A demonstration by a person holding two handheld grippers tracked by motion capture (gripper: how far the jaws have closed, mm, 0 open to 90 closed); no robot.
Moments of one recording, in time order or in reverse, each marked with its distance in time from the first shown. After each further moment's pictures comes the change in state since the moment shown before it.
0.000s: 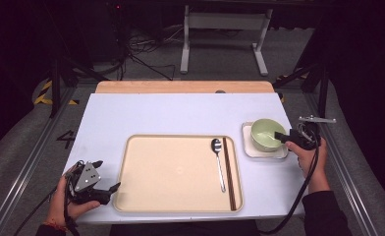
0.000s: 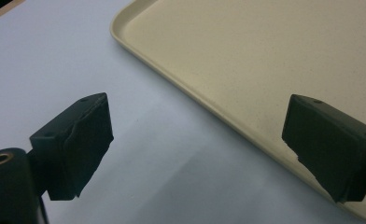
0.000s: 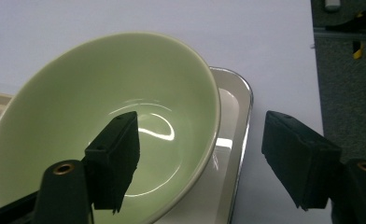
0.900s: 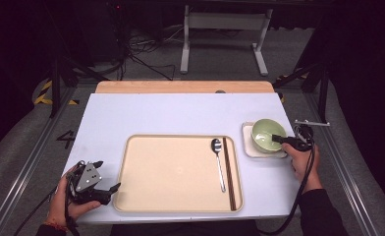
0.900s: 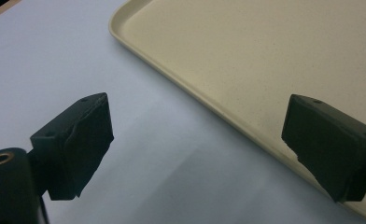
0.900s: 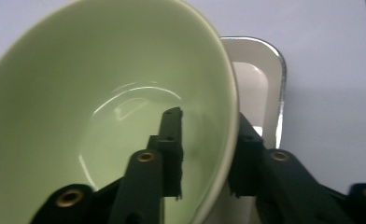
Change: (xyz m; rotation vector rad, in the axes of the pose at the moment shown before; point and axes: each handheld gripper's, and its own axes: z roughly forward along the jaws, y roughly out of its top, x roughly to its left) left arm -0.001 -0.001 0.001 0.011 0.002 0.001; right arm -0.002 -0.013 0.021 0.034 0.076 0.106
